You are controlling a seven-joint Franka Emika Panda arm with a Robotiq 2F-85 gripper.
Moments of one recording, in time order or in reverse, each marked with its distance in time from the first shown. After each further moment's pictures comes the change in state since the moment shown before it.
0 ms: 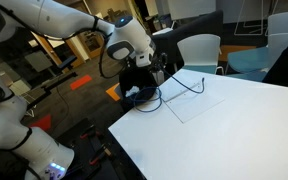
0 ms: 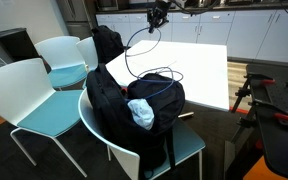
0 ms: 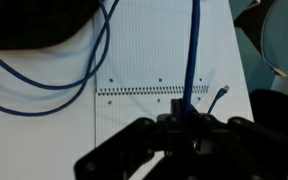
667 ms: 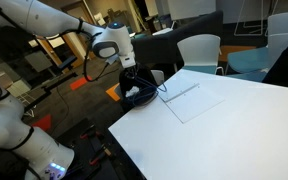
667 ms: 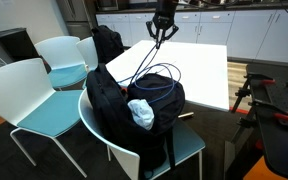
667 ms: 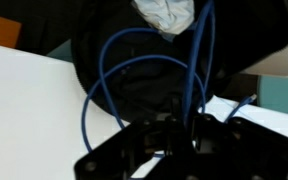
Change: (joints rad) arm 0.153 -0.130 0.008 -0.150 -0.029 -0.325 -0.281
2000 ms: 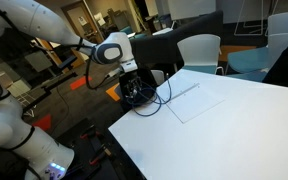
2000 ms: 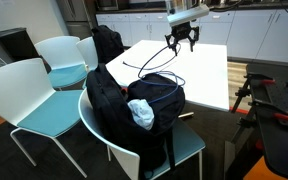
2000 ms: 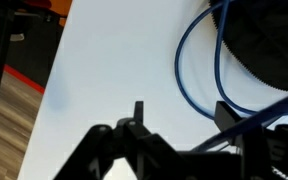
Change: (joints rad) arm 0.095 0.033 -0.151 -0.050 -0.644 -0.114 0.220
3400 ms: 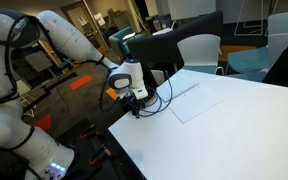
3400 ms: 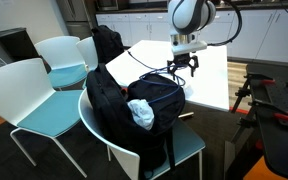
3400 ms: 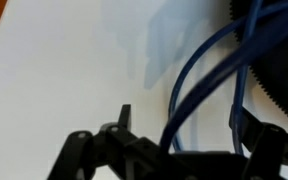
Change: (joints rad) arm -0.034 0.285 0.002 0.000 0.346 0.255 -0.340
